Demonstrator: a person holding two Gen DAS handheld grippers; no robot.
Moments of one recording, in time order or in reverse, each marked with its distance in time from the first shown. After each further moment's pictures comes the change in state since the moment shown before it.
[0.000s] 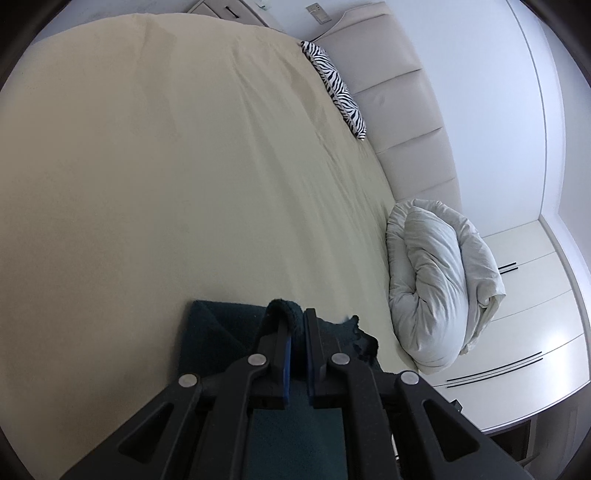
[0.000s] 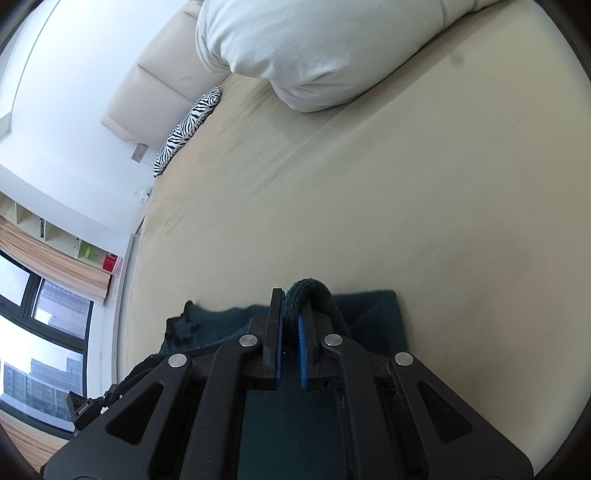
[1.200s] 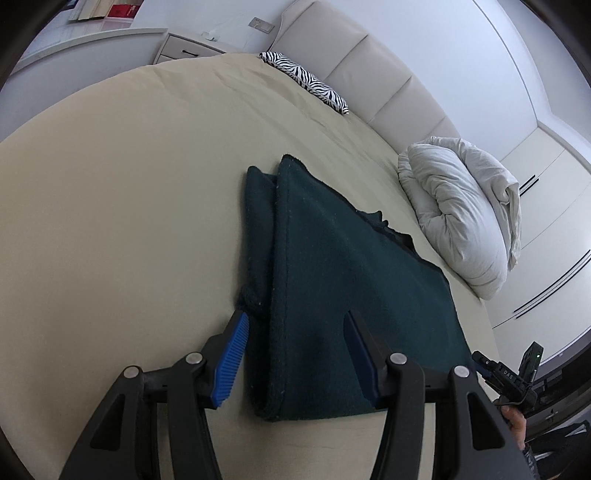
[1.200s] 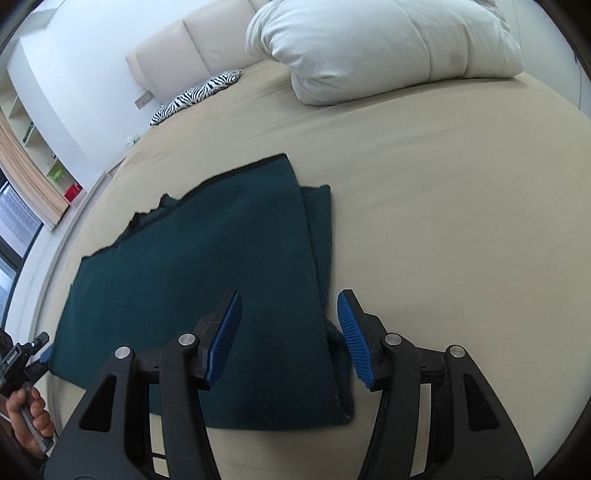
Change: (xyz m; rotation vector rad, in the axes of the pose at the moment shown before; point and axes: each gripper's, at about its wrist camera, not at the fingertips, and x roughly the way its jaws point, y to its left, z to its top) left arm -0.091 0.009 -0.152 0.348 -0.056 0.188; right arm -0.072 -0.005 -0.133 -0.356 -0.032 -0.203
